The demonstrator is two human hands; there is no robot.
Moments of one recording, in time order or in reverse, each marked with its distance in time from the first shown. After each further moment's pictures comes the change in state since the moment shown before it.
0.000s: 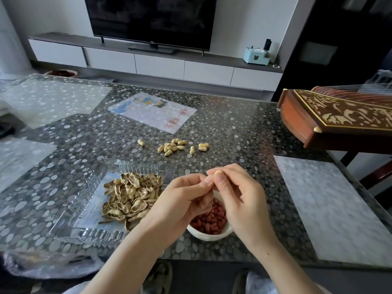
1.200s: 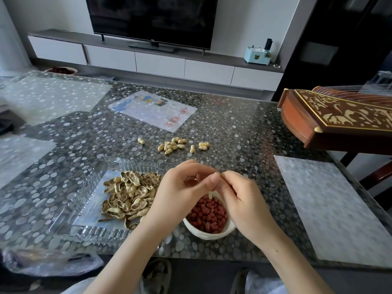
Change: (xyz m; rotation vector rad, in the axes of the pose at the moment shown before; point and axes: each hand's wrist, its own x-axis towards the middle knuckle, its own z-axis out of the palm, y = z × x) left_hand -0.003 0.009 0.001 0.674 0.215 0.382; right_hand 0.003 0.009 -0.008 -0.166 -0.200 0.115
